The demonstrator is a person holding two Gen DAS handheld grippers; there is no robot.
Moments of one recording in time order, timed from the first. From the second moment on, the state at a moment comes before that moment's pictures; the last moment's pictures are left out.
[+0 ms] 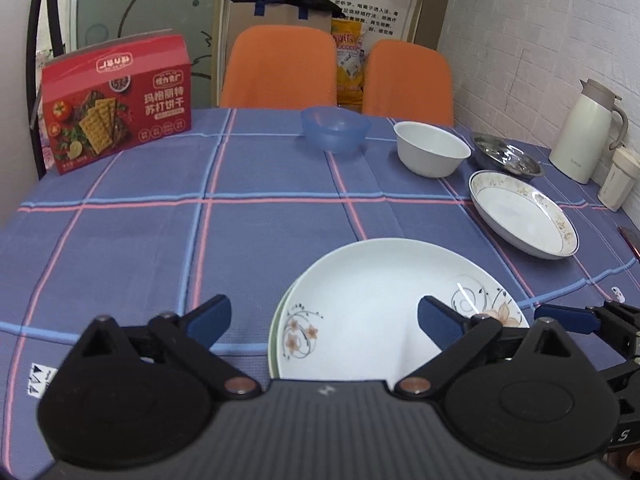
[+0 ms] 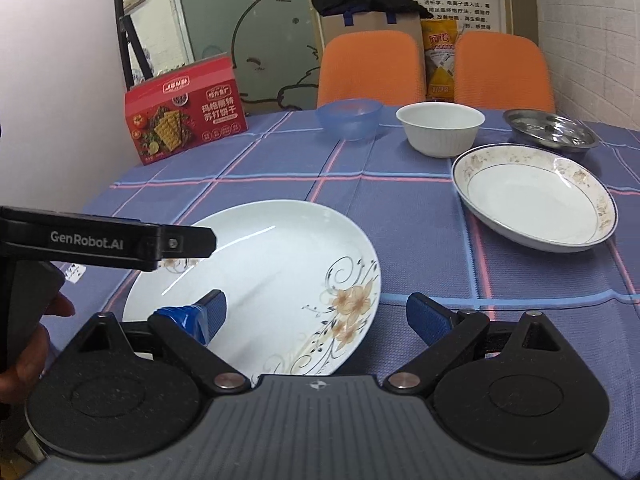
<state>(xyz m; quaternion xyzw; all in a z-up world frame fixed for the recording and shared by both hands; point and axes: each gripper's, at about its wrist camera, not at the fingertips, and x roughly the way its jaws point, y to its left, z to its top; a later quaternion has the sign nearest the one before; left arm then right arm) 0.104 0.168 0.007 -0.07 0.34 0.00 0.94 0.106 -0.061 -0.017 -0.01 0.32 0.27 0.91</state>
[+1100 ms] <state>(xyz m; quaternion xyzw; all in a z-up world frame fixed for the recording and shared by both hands) 0.200 0.070 0.023 0.00 0.38 -0.04 0.93 0.171 -0.218 -0.020 0.14 0.31 0.13 0.93</state>
